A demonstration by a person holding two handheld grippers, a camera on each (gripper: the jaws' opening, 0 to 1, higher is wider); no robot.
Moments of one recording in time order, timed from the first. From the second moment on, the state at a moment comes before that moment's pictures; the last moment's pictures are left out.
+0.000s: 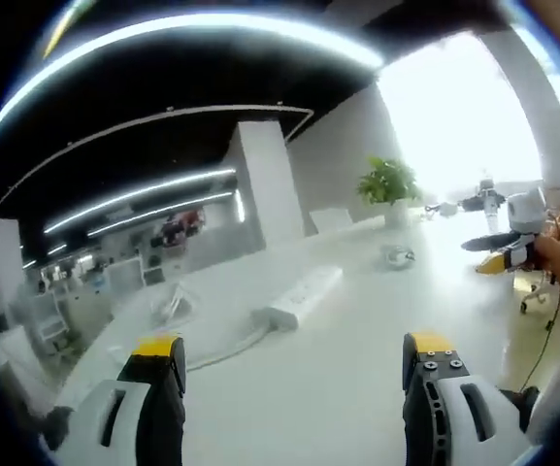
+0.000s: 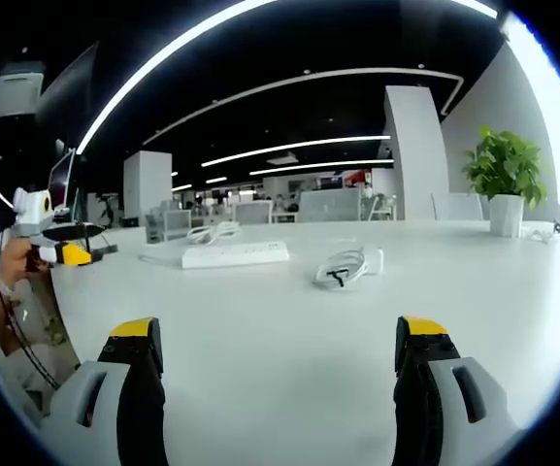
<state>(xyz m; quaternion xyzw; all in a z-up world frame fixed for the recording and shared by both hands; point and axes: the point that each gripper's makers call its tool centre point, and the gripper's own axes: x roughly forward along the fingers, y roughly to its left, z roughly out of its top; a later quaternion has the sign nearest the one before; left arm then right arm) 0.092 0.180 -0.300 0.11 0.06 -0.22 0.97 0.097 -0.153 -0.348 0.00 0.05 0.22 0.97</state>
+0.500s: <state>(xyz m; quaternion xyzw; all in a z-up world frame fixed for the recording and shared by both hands) 0.102 0.168 -0.266 0.28 0.05 -0.23 0.93 0.096 -0.153 -0.348 0.00 0.05 0.22 0.97</state>
